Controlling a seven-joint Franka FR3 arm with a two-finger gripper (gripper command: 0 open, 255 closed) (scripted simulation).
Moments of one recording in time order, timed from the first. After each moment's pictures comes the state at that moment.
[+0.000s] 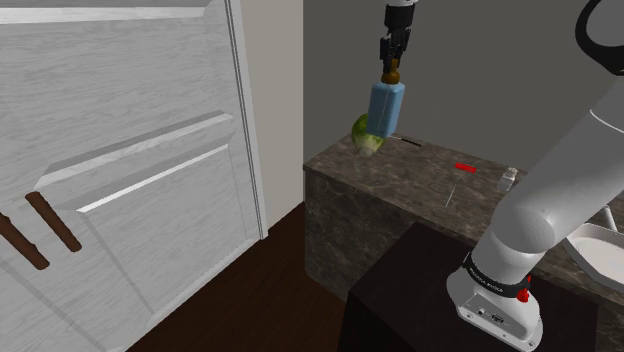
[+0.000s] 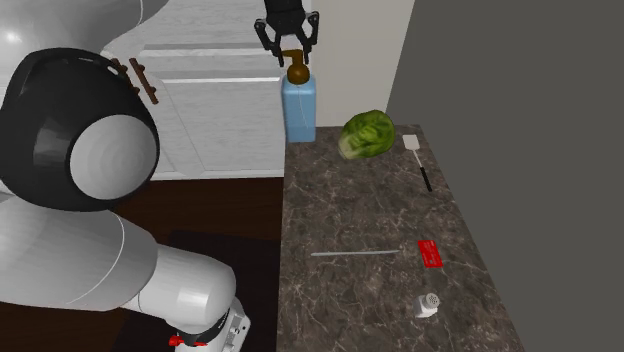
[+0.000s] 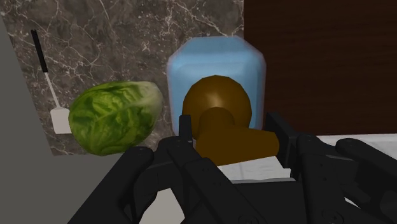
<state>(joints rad) -0.11 -0.17 -0.13 -1.68 -0.14 1.56 -0.34</state>
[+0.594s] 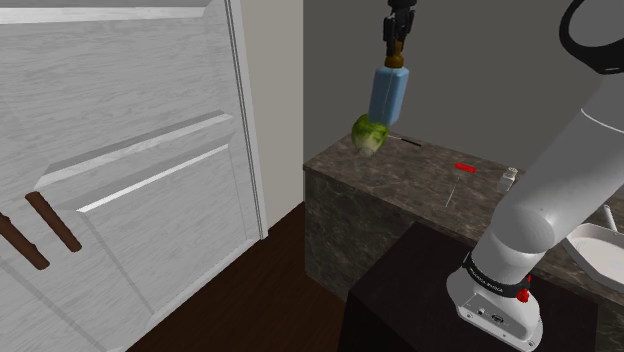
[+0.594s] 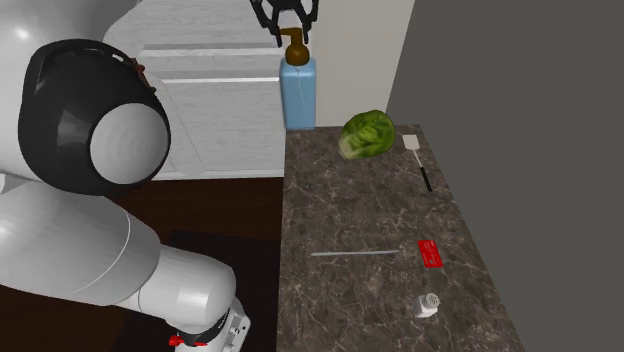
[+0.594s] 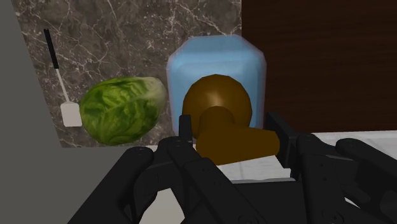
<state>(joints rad) -0.11 -0.12 -0.14 -1.49 -0.13 1.42 -0.36</state>
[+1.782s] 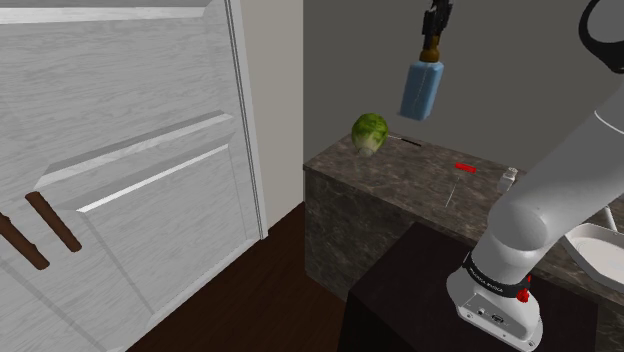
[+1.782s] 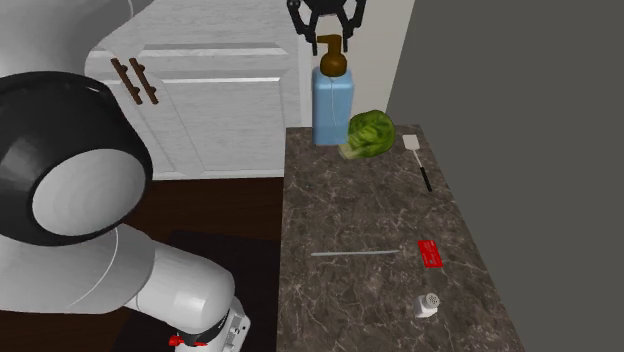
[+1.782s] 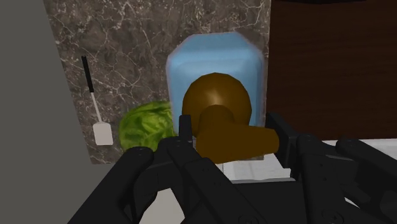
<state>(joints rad) -0.19 -0.20 -0.24 -1.53 -0.16 1.41 -0.55</state>
